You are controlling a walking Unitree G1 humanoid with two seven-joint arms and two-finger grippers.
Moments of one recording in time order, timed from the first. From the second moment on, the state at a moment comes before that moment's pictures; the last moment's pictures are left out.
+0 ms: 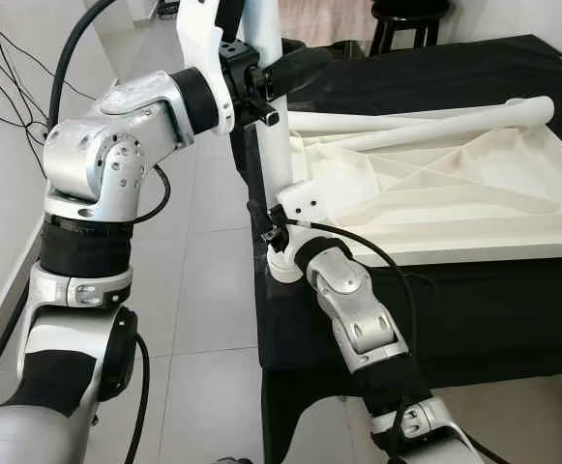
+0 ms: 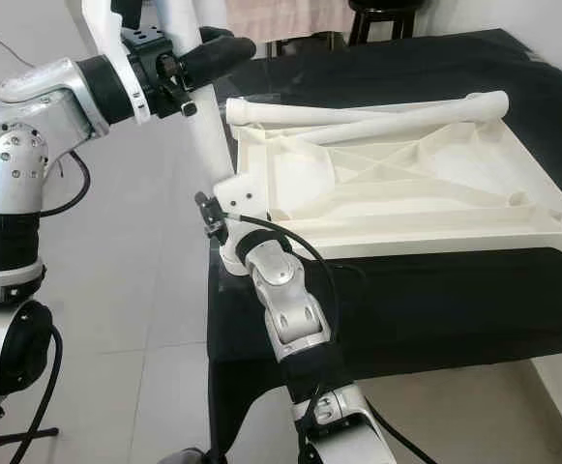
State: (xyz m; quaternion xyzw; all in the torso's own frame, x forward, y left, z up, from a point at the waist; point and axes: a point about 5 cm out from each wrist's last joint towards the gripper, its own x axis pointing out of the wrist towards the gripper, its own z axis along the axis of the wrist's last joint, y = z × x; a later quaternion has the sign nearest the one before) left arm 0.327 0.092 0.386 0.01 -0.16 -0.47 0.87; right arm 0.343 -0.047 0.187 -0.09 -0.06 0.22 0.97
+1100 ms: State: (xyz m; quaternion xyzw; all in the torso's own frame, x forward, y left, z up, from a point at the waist) left arm 0.324 0.095 0.394 0.01 -0.17 -0.47 0.86; right arm 0.378 -0.068 0.225 -0.12 -0.03 0.59 0.80
